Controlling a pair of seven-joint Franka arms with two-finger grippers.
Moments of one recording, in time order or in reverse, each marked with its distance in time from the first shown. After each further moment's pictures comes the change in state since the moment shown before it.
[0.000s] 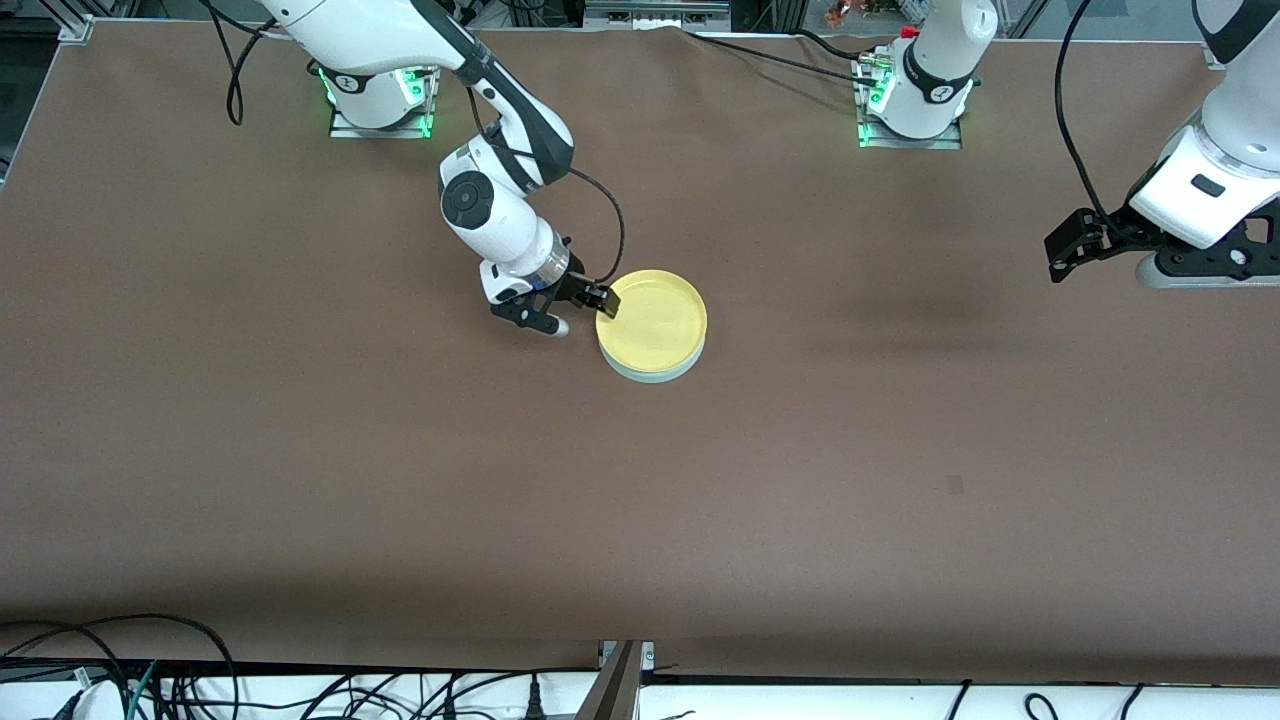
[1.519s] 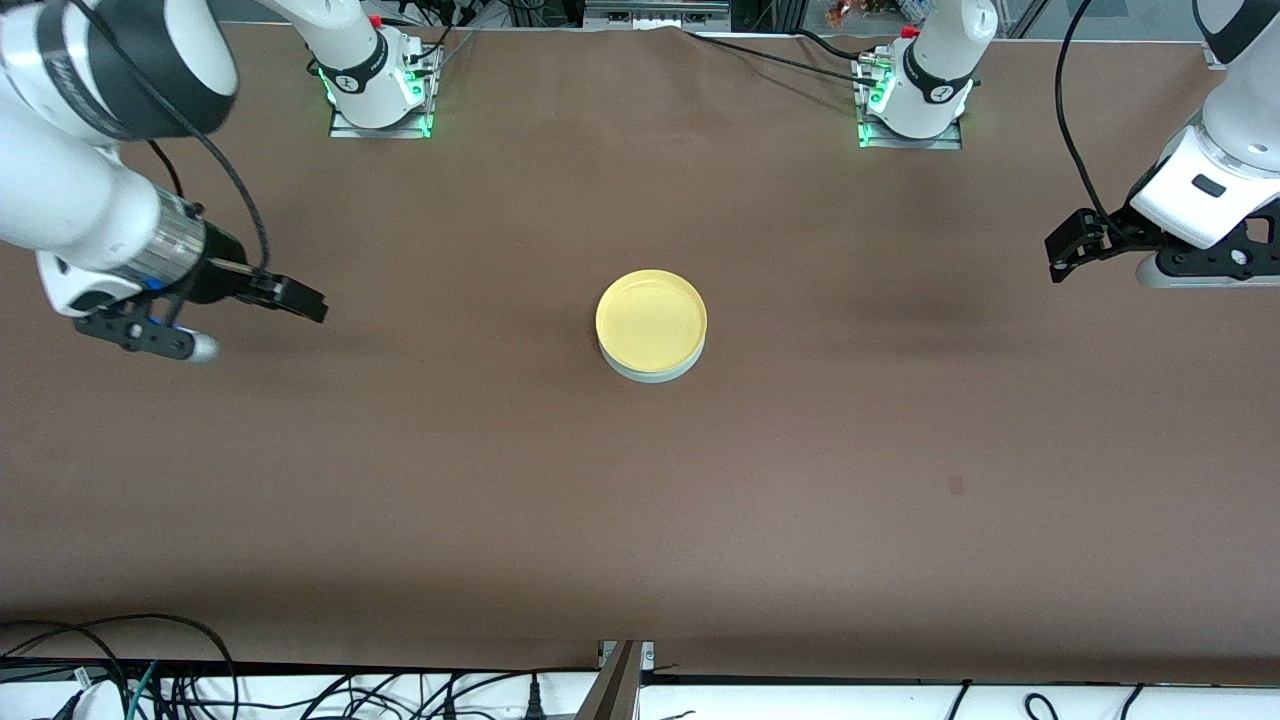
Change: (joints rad) left arm 0.000 0.000 0.000 0.000 0.000 0.000 0.000; right arm -0.009 -0.346 -0.579 0.514 -0.115 -1.110 -0.477
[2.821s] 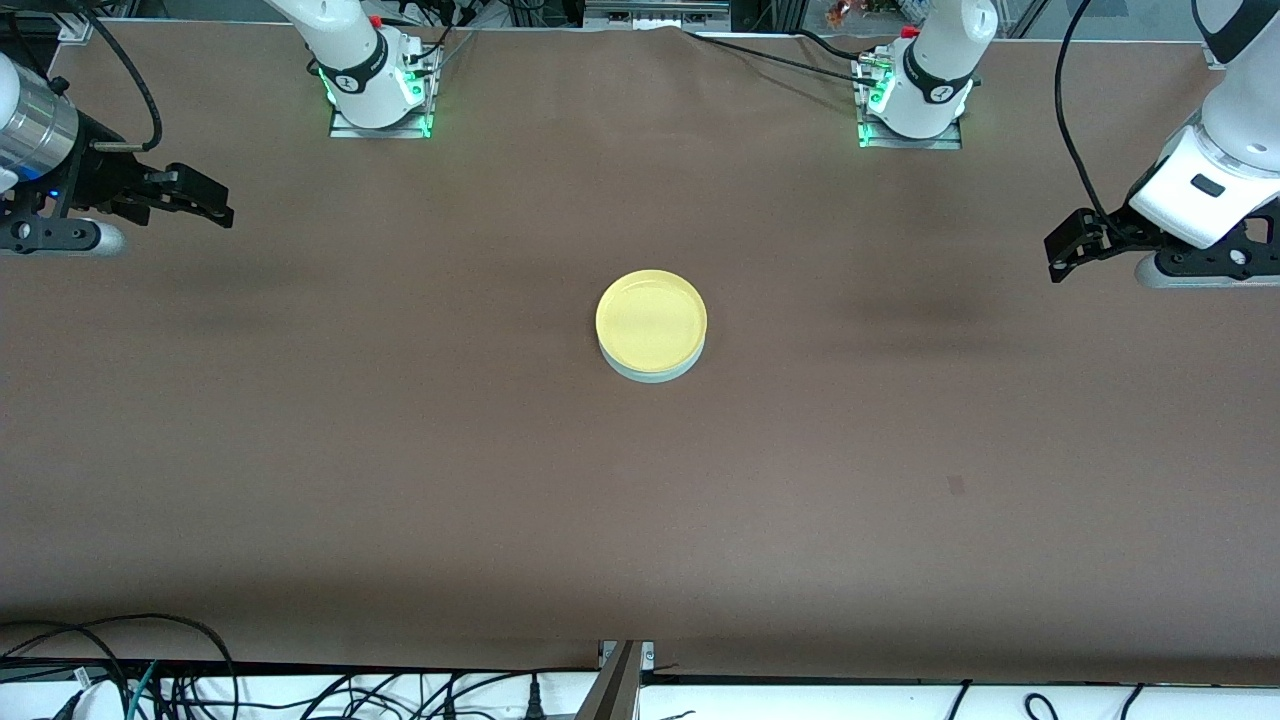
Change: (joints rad) left arm -0.001 0.000 0.000 0.000 0.000 0.000 0.000; right arm -0.245 -0.166 0.184 -0.062 -0.097 -0.172 -0.288
